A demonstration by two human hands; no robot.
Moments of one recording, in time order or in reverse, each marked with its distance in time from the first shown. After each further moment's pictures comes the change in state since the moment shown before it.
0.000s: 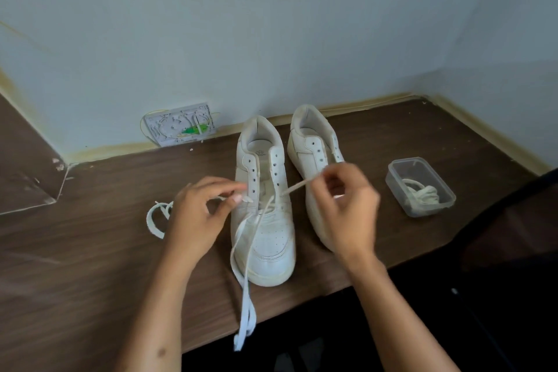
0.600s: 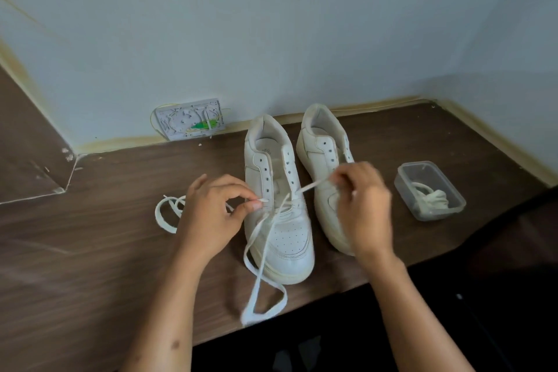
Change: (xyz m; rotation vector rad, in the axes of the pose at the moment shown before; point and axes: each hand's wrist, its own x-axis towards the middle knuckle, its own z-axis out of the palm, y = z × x) left_hand 0.001 -0.009 0.004 0.161 -0.047 0.099; right_hand 0.011 0.022 -0.005 -0.349 -0.050 -0.185
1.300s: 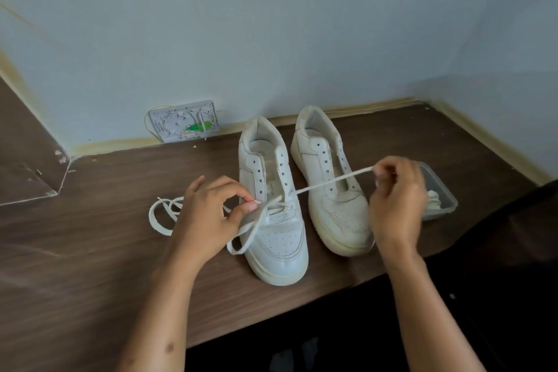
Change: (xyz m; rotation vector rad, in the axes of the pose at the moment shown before) left_hand -0.001 0.007 0.000 0.033 -0.020 0.041; right_hand 0.010 0.019 -0.027 0.016 0.203 0.213
